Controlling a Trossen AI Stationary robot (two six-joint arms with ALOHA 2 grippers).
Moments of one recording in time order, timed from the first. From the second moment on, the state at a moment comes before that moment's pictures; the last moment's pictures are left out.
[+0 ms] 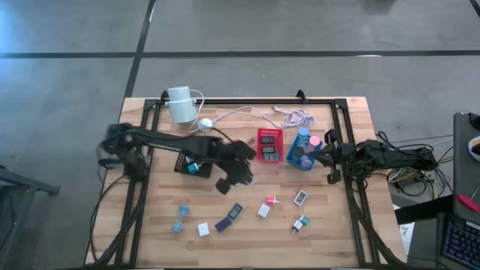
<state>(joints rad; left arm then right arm) -0.03 1.77 1.31 -0.42 0.25 0.68 0.09 0.04 0.10 0.06 0.14 -0.03</state>
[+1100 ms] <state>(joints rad) 0.18 0.99 0.14 0.99 0.31 0.16 0.09 0.04 0.03 0.24 0.13 -0.06</state>
